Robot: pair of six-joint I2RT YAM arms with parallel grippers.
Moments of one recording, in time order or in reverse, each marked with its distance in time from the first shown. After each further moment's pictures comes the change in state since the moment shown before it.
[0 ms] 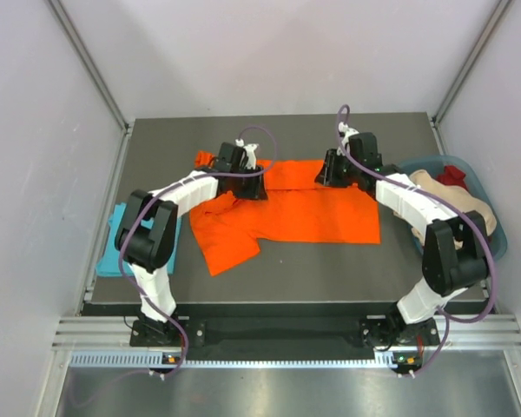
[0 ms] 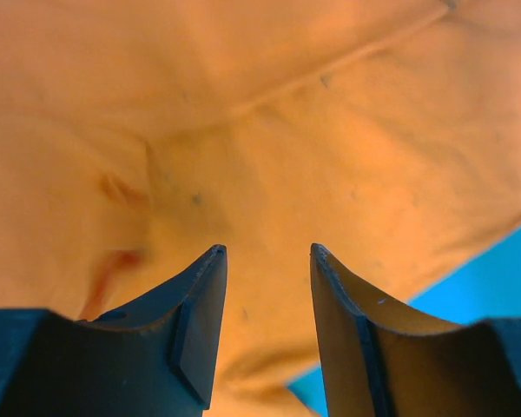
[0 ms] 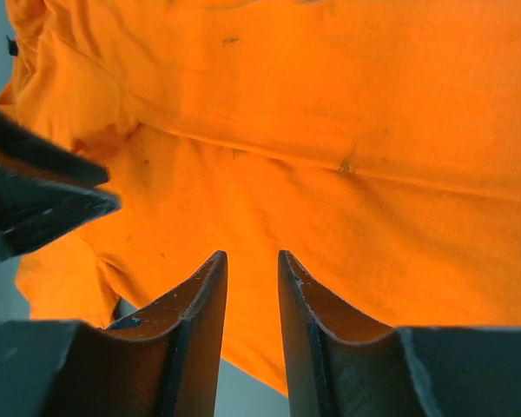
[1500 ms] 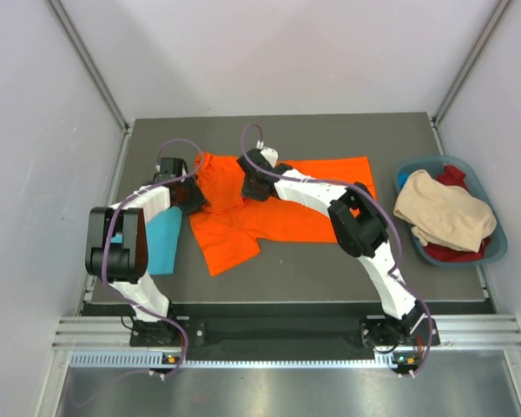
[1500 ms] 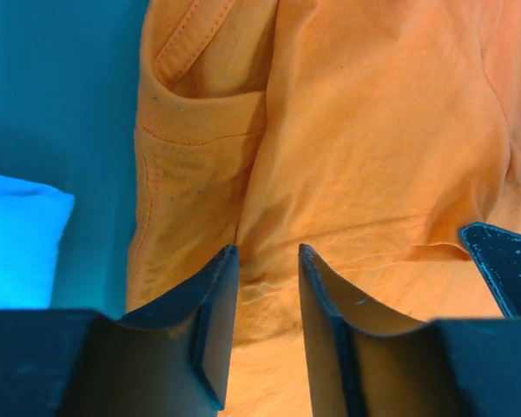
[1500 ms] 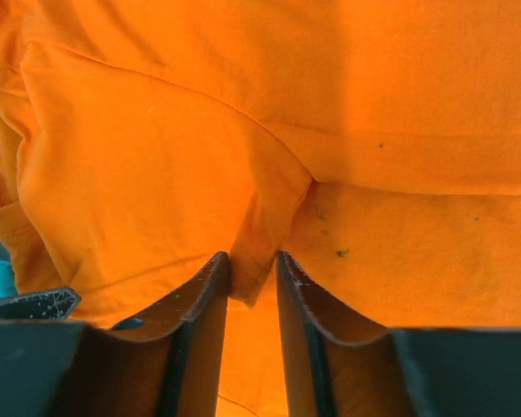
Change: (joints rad) left arm 0.367 -0.189 -0.291 -0.039 -0.137 -0.345; right arm 0.478 0.700 0.716 -0.235 0.469 0.534
